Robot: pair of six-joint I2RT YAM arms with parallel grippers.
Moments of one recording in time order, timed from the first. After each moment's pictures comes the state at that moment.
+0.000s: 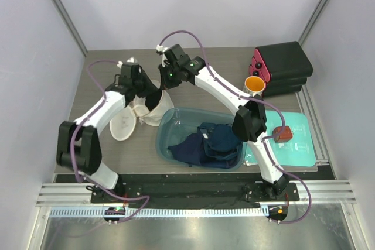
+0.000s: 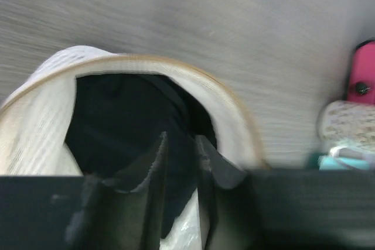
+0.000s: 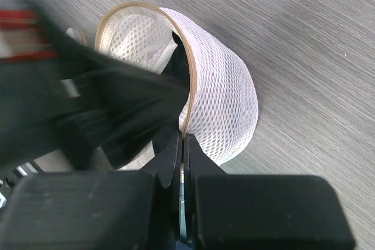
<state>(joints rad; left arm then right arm) -0.24 1.64 1.13 -0.24 0.10 -0.71 0.75 2.29 2.29 -0.77 -0.17 0.31</state>
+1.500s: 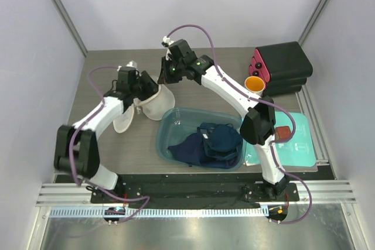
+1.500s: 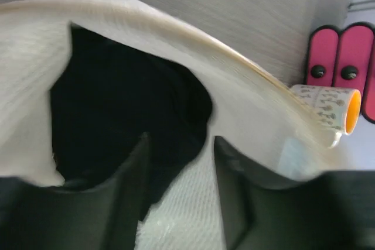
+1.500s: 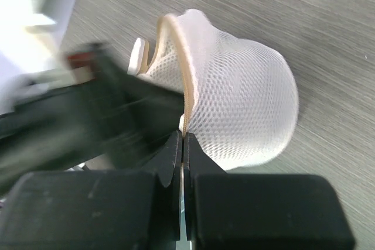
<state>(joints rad) -0.22 1.58 1.03 -0.11 0.23 -0.79 0.74 2.17 2.21 -0.67 -0.19 0.48</state>
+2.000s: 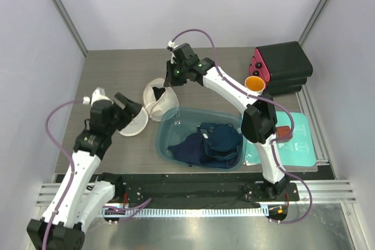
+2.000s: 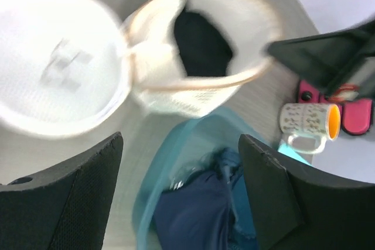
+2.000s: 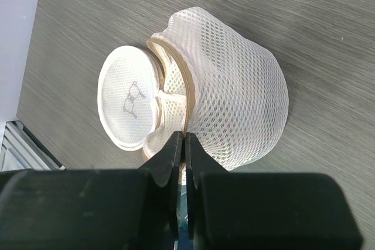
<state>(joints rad) -0.20 0.80 0.77 -0.46 -0.04 -0.86 0.71 2.17 2.09 -0.61 -0.19 0.47</state>
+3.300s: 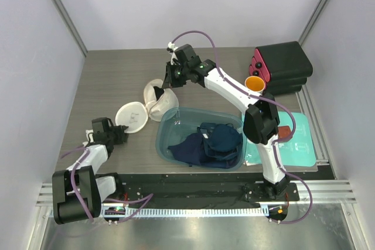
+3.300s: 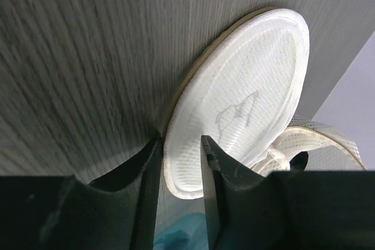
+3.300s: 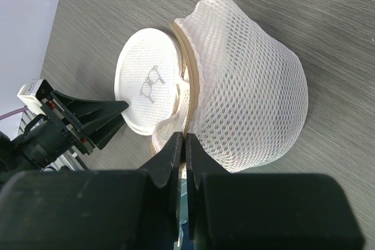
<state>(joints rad) 0.18 1.10 0.29 -0.04 0.07 -1.49 0.70 2.14 2.02 -0.55 -0.28 0.47</state>
